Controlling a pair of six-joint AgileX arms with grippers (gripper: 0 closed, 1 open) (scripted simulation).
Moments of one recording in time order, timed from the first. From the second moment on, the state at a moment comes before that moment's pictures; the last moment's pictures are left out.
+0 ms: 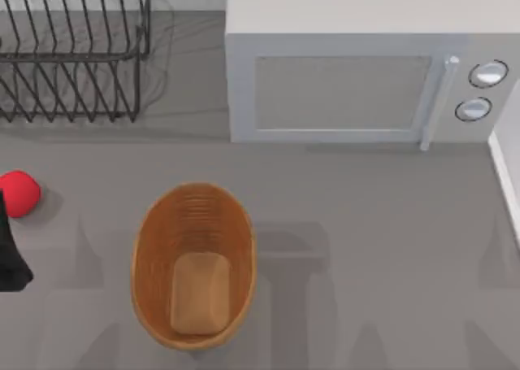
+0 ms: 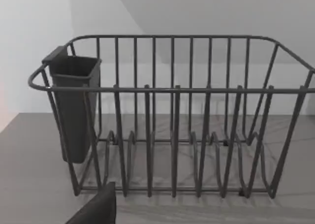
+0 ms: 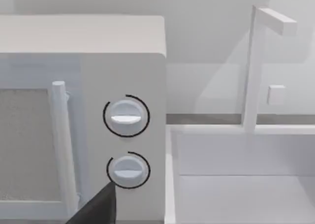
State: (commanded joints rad) left arm 0.00 0.00 0.00 0.00 0.00 0.00; right arm 0.00 0.00 0.00 0.00 0.00 0.00
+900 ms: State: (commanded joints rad) left arm 0.00 0.72 0.54 -0.38 0.02 0.26; right arm 0.00 0.00 0.00 0.00 0.00 0.00
